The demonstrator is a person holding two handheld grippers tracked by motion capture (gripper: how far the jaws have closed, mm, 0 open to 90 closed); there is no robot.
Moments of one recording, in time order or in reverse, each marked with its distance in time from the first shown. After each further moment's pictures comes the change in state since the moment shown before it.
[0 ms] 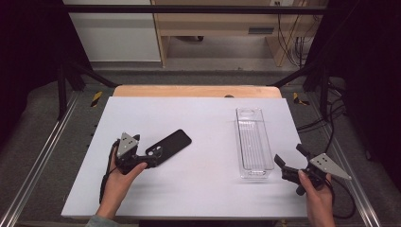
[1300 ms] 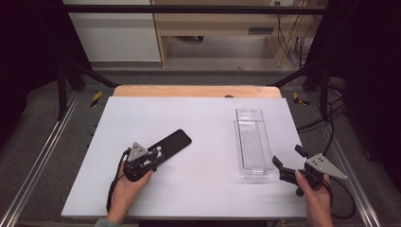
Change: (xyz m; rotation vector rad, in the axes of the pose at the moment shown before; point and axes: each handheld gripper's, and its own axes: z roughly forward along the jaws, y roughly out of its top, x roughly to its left) left arm -0.016 -0.030 0.011 0.168 -0.070 -0.024; right arm 0.004 -0.003 0.003 0.043 -0.018 -0.033
